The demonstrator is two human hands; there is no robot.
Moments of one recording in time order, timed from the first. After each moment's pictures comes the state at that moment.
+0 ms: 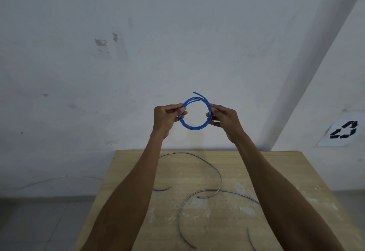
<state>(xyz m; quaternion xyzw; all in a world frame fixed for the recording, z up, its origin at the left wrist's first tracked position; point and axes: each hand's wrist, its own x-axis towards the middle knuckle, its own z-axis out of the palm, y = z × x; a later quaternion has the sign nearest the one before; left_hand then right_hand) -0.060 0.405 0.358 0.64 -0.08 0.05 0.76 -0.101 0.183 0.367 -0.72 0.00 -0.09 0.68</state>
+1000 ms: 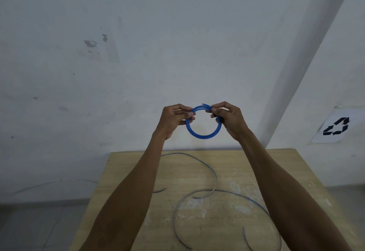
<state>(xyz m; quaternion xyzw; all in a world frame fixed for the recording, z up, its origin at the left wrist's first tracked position) -0.065 0.374 0.366 0.68 -0.17 -0.05 0.71 -0.100 0.143 0.369 -0.73 -0.02 -0.10 0.68</state>
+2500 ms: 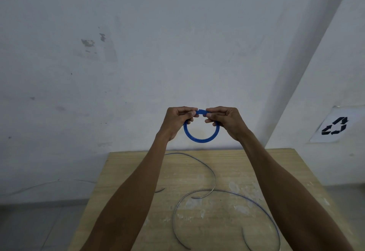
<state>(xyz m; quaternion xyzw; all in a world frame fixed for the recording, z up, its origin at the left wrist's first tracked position) -0.061 0.359 0.357 0.68 -0.19 -0.06 0.70 -0.107 0.141 0.373 -0.72 -0.07 -0.04 0.69</state>
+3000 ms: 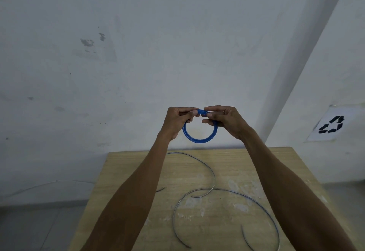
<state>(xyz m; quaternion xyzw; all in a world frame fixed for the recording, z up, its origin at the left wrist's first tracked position) -0.062 0.356 0.355 0.67 -0.19 -0.05 0.71 -0.112 0.139 0.379 -0.71 -0.09 0.01 0.70</state>
